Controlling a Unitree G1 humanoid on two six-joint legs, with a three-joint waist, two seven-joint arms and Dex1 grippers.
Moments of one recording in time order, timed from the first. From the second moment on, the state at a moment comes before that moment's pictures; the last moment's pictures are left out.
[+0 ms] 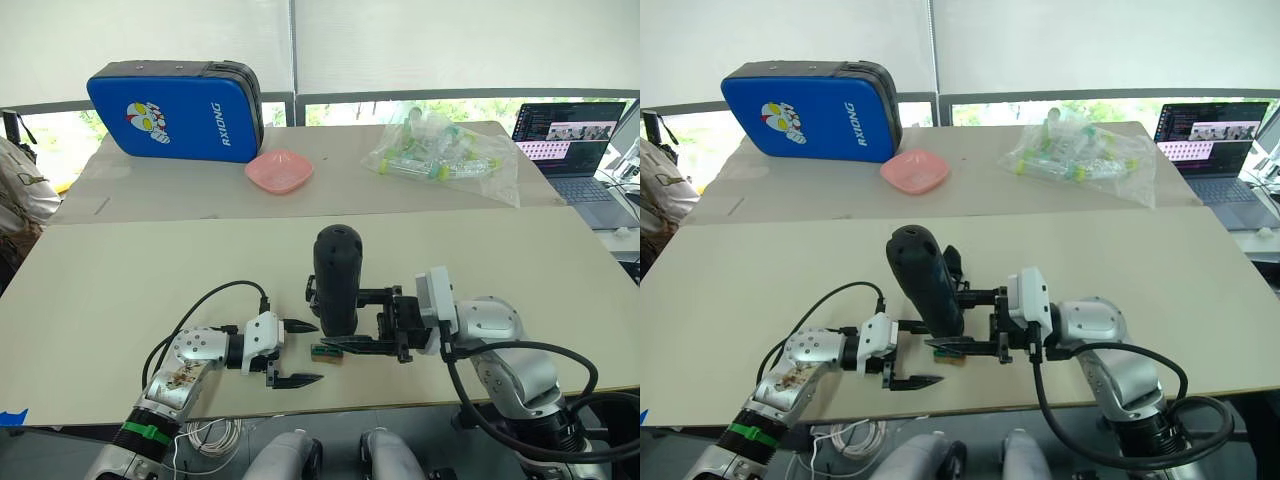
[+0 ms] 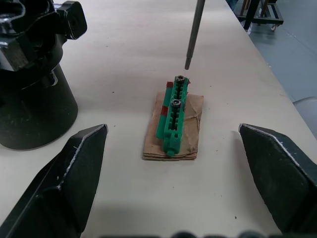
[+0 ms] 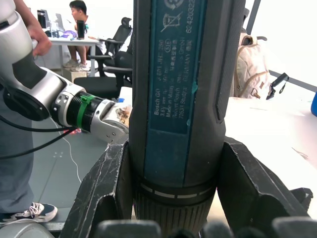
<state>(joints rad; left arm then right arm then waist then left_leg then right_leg) -0.20 0.50 -0.25 0.09 -0.20 -0.08 -1.20 -0.26 -0.46 0.15 -0.42 0.49 0.22 1.13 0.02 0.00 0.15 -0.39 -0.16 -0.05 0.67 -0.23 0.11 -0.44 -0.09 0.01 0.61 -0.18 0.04</state>
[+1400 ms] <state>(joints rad) -0.17 0.52 -0.24 0.05 -0.20 -0.04 -1.19 -0.26 -0.46 0.17 -0.42 0.48 0.20 1.12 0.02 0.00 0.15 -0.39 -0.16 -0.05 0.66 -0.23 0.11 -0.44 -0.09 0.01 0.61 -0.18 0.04</state>
